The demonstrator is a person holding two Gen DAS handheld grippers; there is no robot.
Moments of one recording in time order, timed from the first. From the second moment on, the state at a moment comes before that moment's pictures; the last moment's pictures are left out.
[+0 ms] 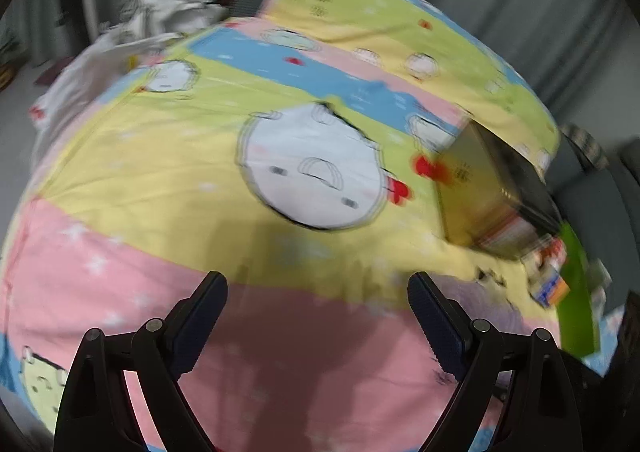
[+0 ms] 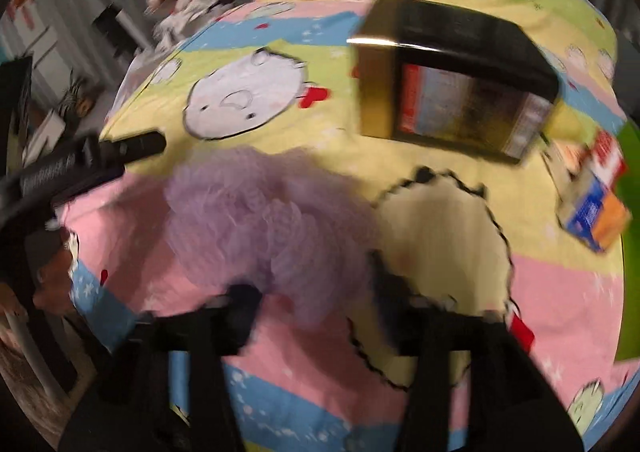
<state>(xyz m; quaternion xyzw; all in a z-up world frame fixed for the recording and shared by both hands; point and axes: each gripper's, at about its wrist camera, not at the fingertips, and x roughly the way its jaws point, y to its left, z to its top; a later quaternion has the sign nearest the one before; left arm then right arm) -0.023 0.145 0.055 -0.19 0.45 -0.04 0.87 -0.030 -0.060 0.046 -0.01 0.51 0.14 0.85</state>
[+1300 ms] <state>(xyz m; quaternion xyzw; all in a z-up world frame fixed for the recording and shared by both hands) -0.044 0.022 0.066 -0.14 0.45 -0.18 0.86 0.005 -0.102 0.047 0.19 0.51 0.26 0.80</state>
